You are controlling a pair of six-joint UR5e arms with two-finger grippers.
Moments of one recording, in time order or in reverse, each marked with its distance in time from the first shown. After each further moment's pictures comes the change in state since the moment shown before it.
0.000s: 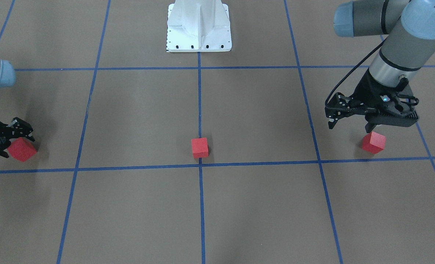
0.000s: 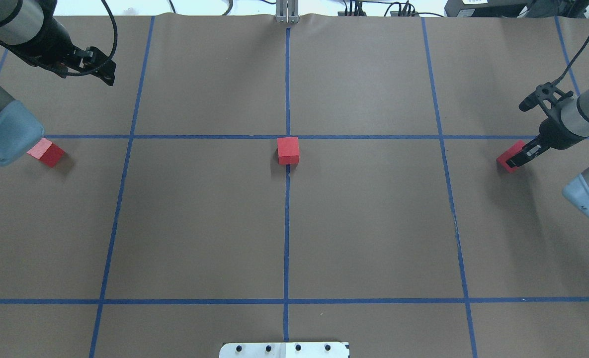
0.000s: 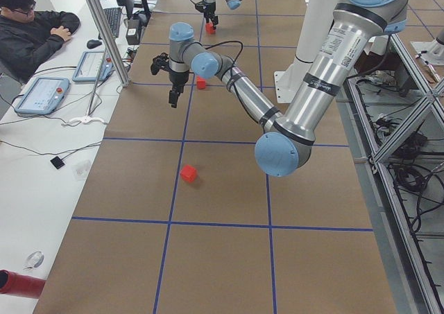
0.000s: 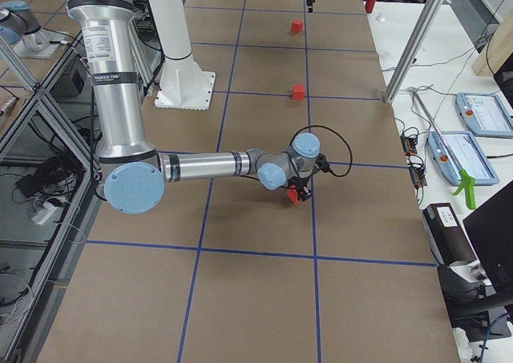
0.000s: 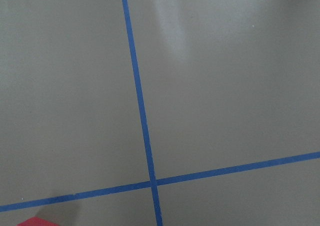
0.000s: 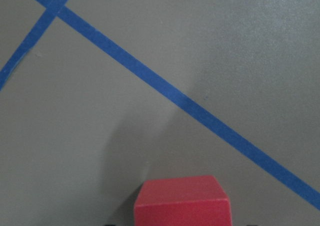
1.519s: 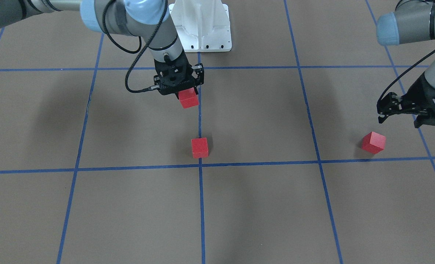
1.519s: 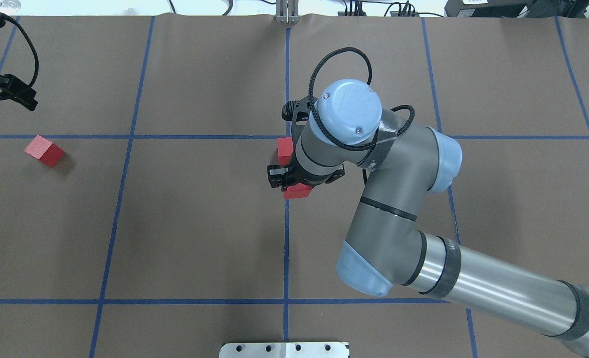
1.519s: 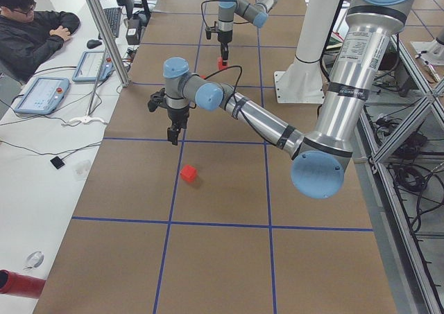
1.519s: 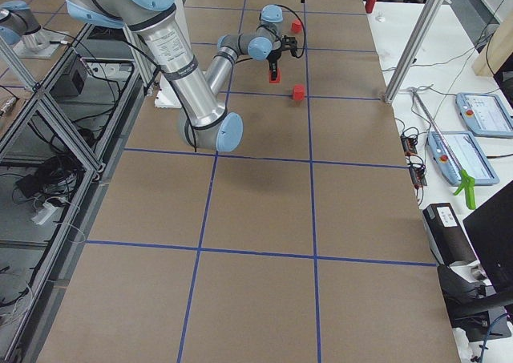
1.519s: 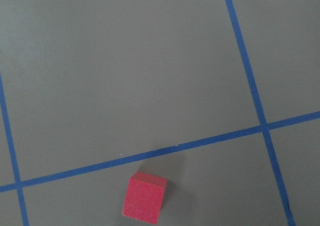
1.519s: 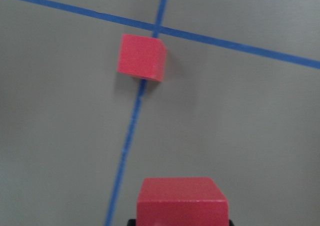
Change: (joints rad) left arm -0.120 0.210 0.020 -0.007 -0.059 0.286; right arm -0.539 0.614 0.224 -0.470 -0.377 1.000
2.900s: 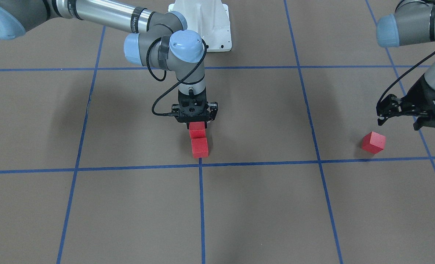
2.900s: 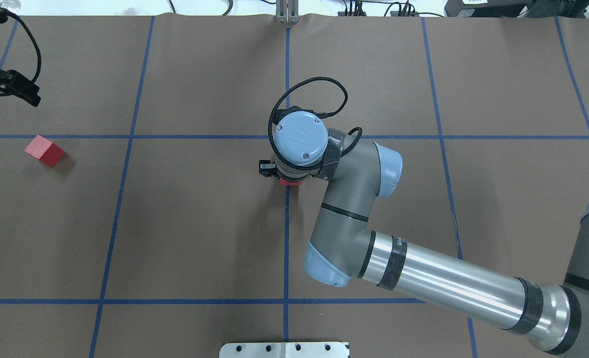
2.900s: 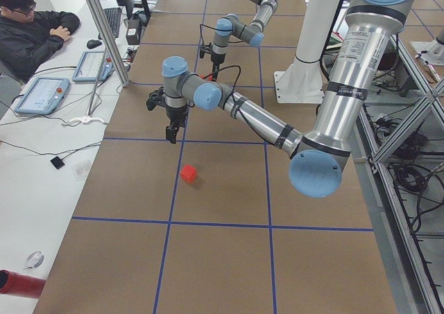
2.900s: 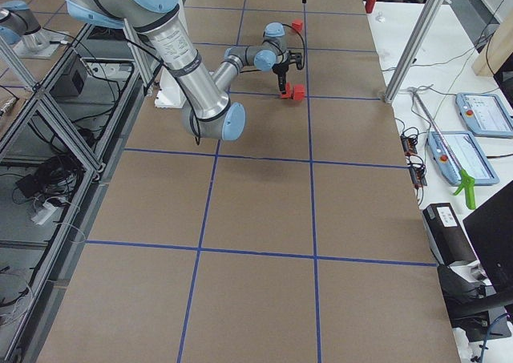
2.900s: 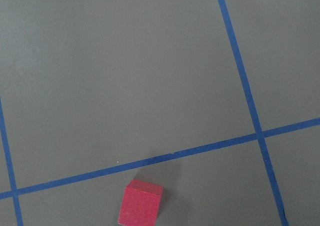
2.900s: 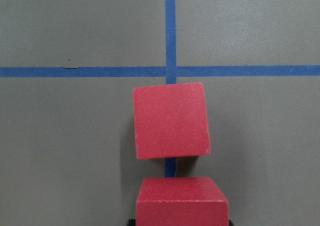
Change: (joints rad) left arm -0.002 -0.012 0.012 -0.021 -0.002 -0.012; right arm -0.033 0.081 -0.268 0.124 -0.182 0.104
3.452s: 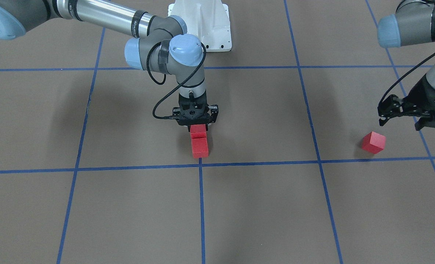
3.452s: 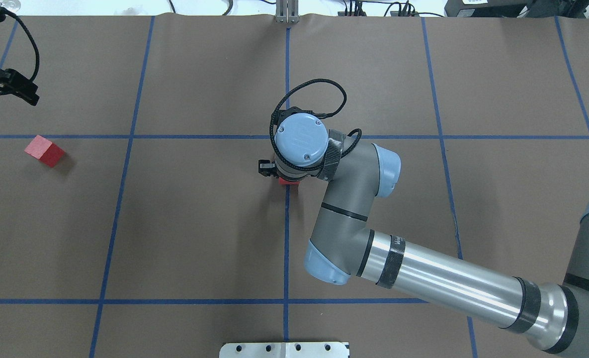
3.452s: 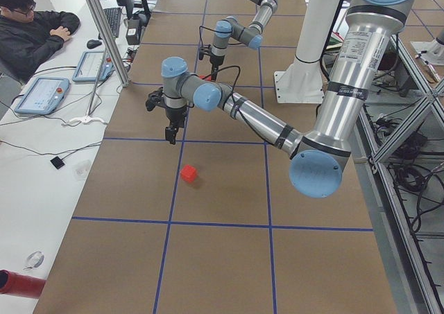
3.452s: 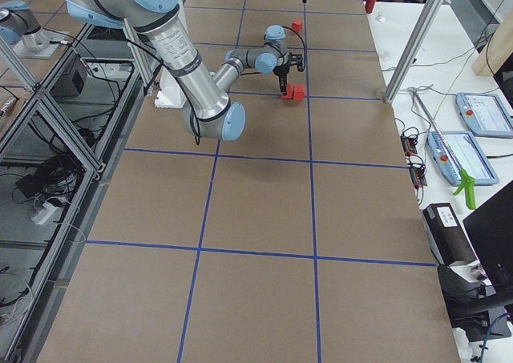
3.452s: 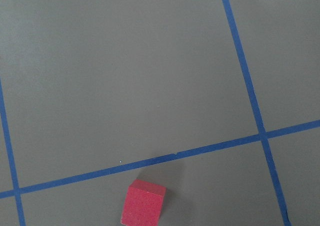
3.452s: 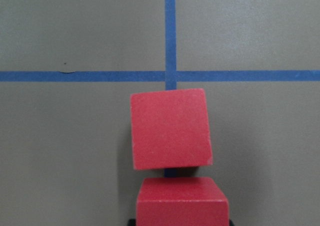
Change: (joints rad) left arm -0.005 0.000 0.002 0.000 0.000 -0.001; right arm 0.000 0.002 -0.028 0.045 -0.002 0.000
